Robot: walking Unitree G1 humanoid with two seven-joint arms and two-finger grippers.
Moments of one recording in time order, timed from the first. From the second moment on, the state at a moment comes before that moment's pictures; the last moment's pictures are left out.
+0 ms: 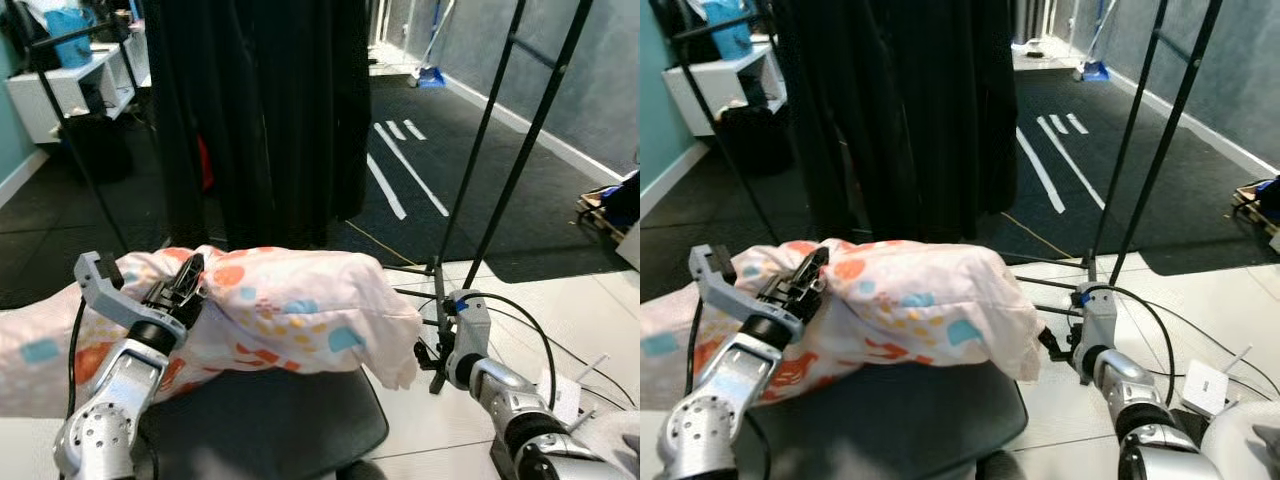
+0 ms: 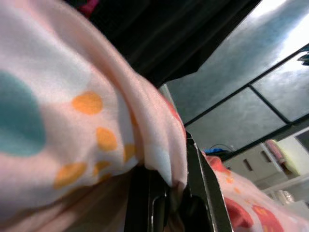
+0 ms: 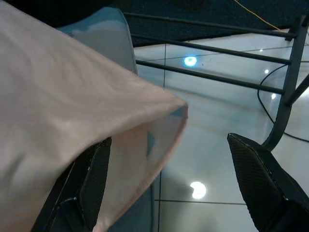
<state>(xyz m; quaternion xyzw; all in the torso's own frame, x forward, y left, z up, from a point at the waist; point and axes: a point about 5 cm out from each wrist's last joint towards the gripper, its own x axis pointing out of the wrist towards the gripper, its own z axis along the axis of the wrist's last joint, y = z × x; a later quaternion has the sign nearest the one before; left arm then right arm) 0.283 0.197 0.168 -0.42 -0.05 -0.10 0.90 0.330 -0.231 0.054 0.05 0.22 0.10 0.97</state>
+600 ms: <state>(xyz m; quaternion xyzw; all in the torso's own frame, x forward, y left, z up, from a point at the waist) 0.282 0.192 0.157 -0.40 -0.03 -0.06 0.91 0.331 -0.232 0.056 0.06 0.21 0.11 0.97</state>
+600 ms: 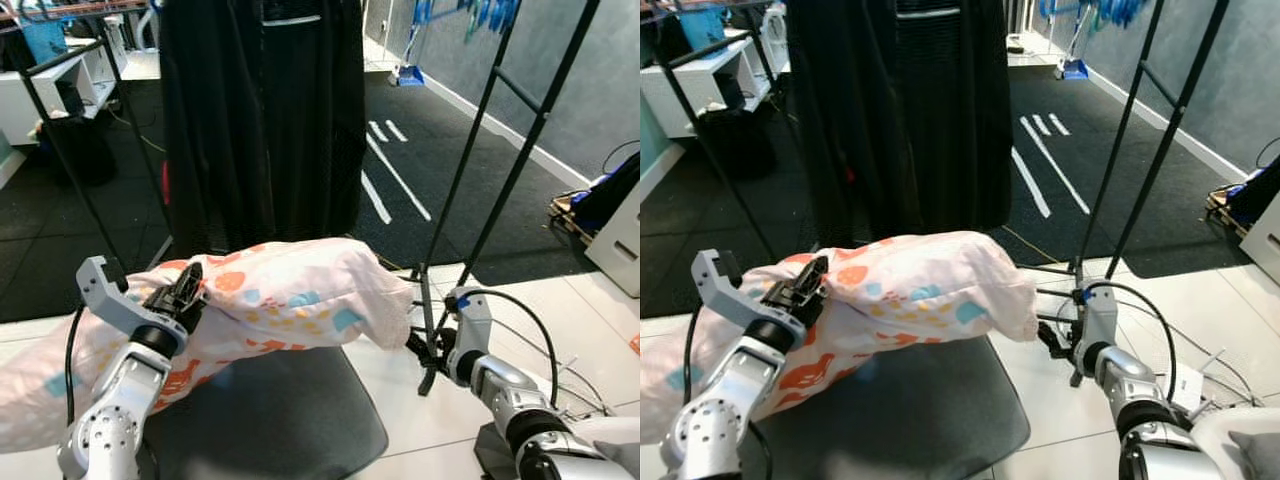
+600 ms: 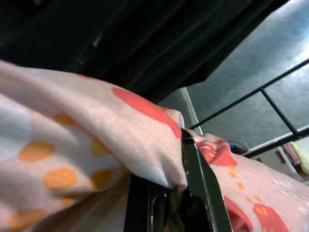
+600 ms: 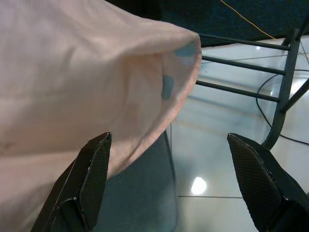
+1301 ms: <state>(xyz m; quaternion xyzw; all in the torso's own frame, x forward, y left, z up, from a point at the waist) 0.282 0.202 0.147 -0.32 -0.02 -0.01 0.95 0.331 -0.229 0.060 0.07 0.18 0.13 0.97</state>
